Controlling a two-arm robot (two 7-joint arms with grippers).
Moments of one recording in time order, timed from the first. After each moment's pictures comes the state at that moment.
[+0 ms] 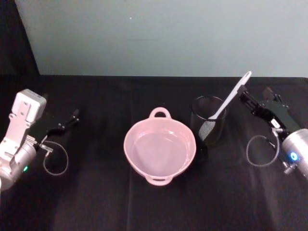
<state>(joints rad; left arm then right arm) -0.20 0.60 0.45 -1.41 -0.25 -0.12 0.03 0.11 0.44 -0.22 -1.54 0.75 -0.03 0.14</state>
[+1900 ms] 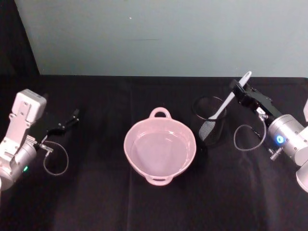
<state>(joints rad) -0.20 0.60 0.45 -1.41 -0.25 -0.12 0.03 0.25 0.35 -0.21 -1.41 0.79 0.13 0.17</state>
